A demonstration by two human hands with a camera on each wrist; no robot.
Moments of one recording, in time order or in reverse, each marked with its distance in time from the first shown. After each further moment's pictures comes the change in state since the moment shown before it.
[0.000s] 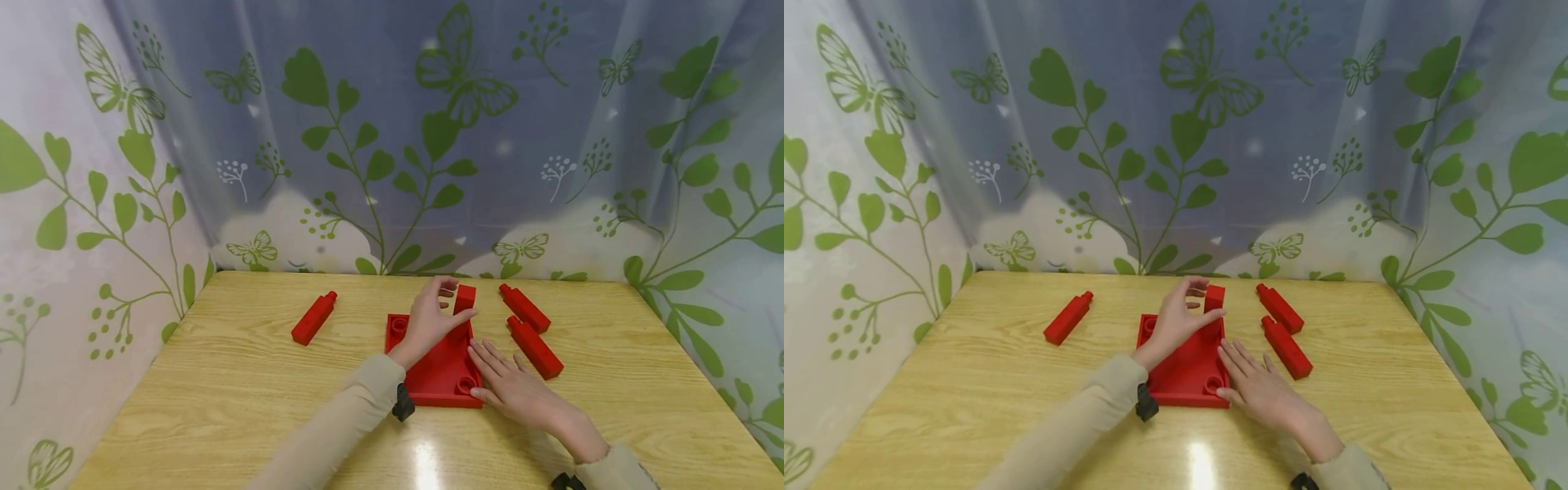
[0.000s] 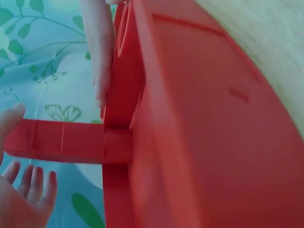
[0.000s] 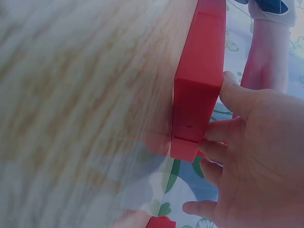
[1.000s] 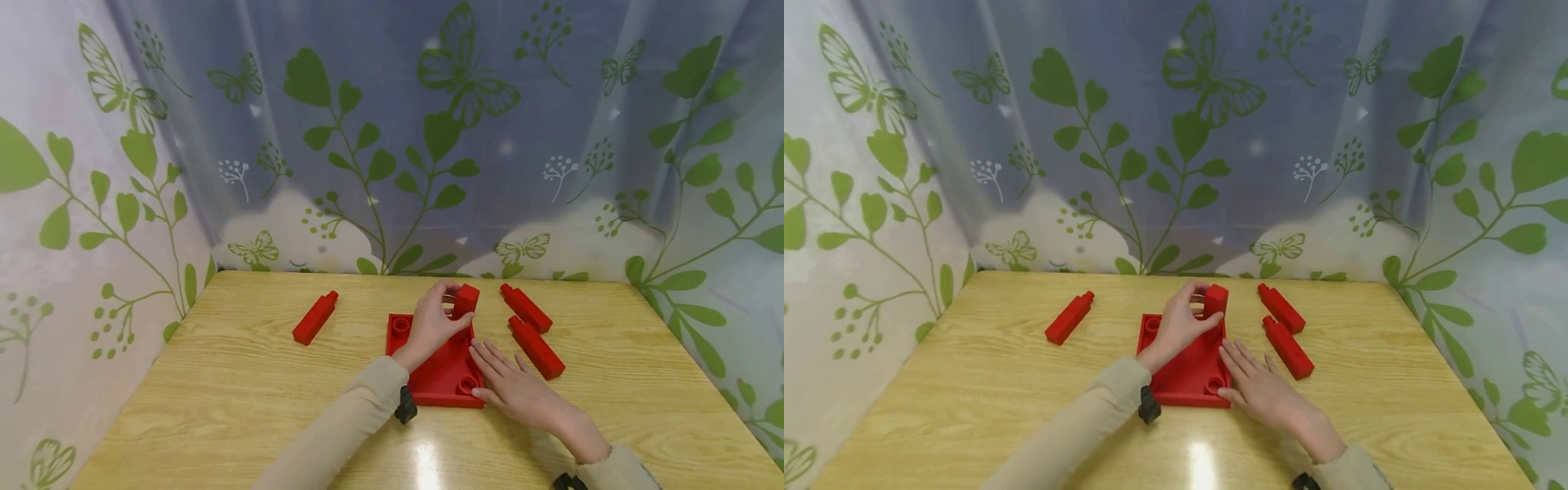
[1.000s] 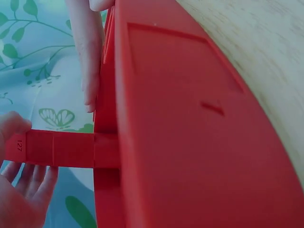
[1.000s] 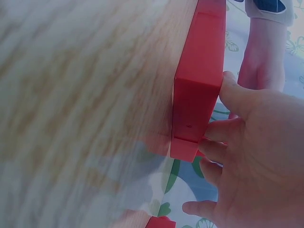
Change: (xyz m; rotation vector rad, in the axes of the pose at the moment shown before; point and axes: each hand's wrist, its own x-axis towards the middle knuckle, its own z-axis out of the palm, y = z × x) left_hand -0.005 -0.003 0.005 0.050 0.007 0.004; right_hand 0.000 0.001 0.001 -0.013 -0.006 0.009
